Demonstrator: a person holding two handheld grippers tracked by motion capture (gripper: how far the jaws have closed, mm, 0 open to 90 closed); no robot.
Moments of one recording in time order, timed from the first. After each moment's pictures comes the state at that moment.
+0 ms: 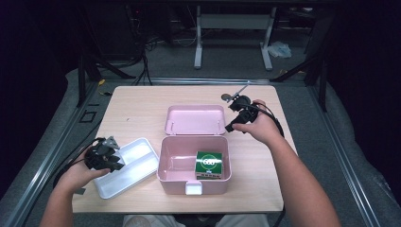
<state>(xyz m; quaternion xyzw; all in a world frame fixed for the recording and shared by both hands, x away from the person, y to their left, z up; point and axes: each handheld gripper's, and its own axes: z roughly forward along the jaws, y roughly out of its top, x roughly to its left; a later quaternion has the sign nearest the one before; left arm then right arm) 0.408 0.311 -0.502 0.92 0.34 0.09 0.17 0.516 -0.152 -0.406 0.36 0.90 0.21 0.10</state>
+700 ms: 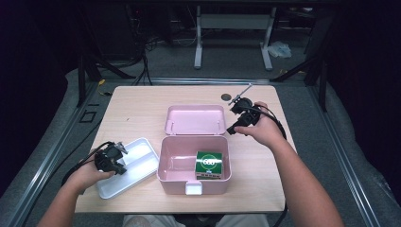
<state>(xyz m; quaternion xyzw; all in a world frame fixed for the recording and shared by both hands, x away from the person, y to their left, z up) 0.421 0.297 -0.529 0.93 0.33 0.04 0.12 0.508 -0.156 -0.407 0.35 0.91 0.21 0.10</state>
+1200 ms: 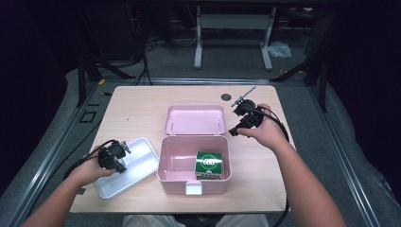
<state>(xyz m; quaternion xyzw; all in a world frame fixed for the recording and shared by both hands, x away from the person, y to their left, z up) 0.429 0.292 -0.528 0.94 0.32 0.03 0.08 0.503 -0.164 -0.410 0.35 0.91 0.21 0.10</state>
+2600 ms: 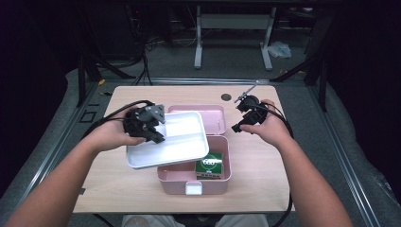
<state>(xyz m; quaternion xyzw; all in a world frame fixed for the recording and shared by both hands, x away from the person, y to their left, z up) 0.431 0.148 -0.349 0.97 0.09 0.05 0.20 0.502 -0.171 -0.392 0.35 0.90 0.22 0.11</state>
